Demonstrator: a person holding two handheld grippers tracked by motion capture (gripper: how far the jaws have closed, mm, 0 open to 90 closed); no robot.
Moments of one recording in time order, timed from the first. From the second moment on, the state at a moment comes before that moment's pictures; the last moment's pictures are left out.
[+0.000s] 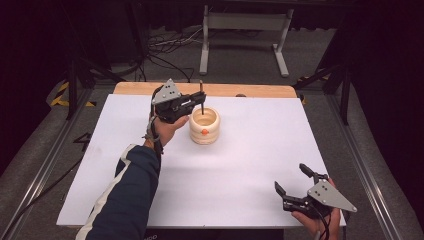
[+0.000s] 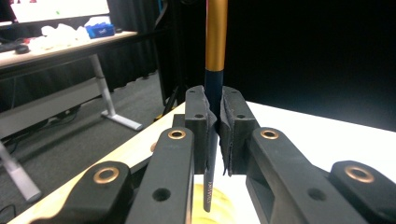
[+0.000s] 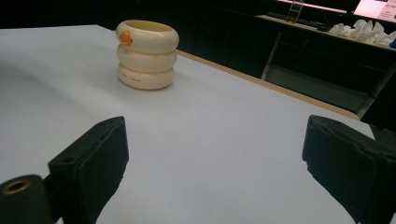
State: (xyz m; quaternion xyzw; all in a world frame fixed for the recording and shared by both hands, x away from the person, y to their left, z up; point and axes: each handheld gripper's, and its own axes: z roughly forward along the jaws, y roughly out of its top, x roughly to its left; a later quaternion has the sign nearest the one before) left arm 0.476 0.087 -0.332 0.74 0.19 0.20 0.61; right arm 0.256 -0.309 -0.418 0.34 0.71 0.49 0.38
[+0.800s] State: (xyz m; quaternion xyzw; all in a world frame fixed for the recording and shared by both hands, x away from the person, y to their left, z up) left arm 0.496 0.072 -0.379 0.75 0.23 0.19 0.59; right arm 0.258 -0.313 -0.418 0.34 0.71 0.49 0.37
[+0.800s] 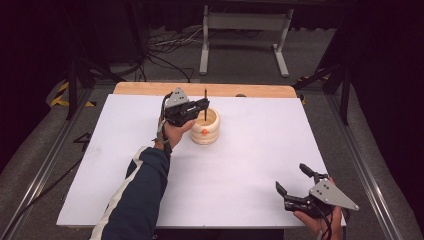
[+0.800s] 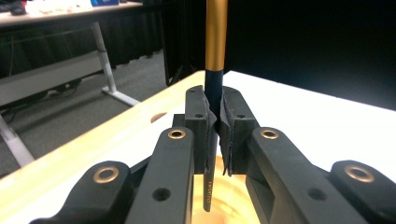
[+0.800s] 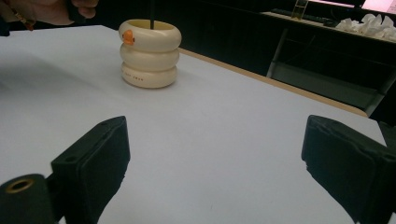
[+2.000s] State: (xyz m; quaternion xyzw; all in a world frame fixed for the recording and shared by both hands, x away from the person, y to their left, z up) left arm 0.484 0.077 -0.396 0.77 0.23 0.19 0.57; right arm 0.260 -0.310 -0.422 0.35 0.72 0.49 0.36
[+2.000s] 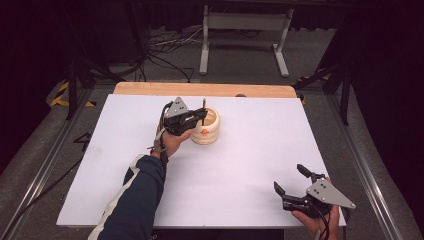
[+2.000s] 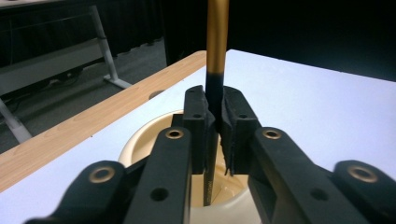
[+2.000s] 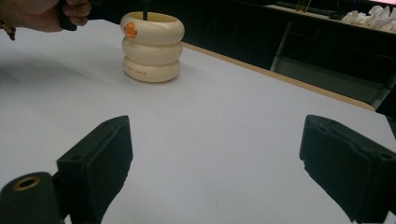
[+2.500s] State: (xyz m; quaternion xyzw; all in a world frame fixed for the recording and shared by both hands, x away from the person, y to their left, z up) left arm 0.471 0.086 -0.378 0.77 0.21 0.22 0.57; right arm 0.261 -0.309 -0.423 0.35 0.72 0.48 0.35
